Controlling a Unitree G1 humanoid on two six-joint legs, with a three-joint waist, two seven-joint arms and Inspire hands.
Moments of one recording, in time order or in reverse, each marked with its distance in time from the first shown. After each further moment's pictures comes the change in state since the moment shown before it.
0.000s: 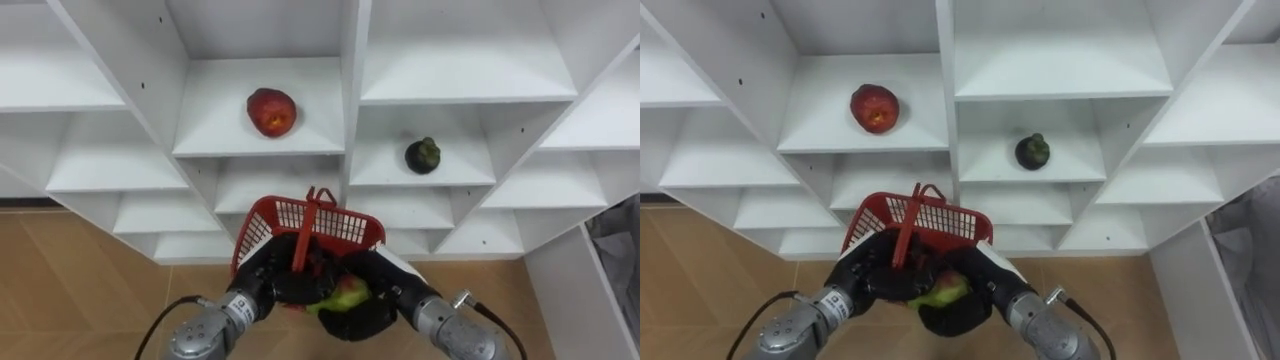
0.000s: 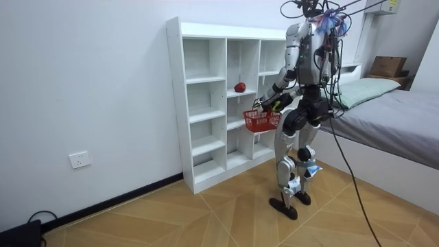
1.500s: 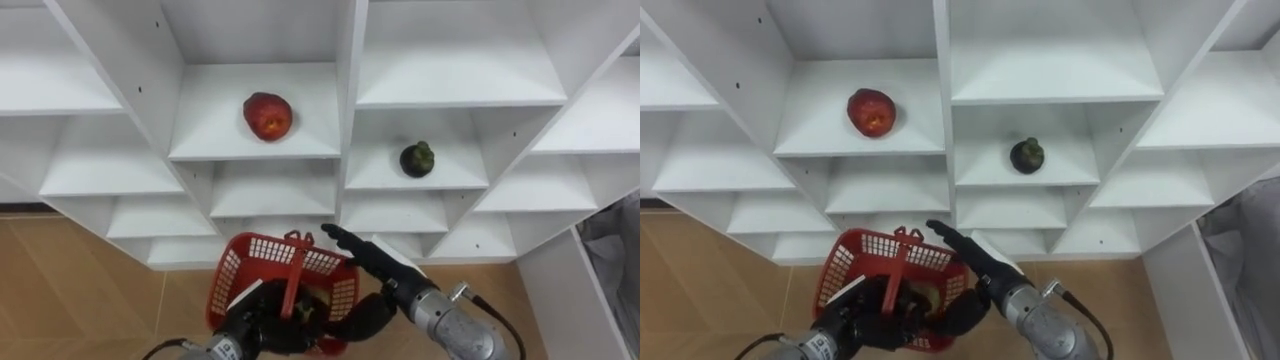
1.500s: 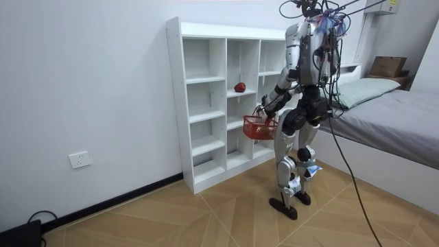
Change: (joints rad) left arm 0.109 0.037 -0.001 0.025 0.024 0.028 -0.053; right arm 0.011 -0.014 0.000 -0.078 -0.032 0.000 -0.023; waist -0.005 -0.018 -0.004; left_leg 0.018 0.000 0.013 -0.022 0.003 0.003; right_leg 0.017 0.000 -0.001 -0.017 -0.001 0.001
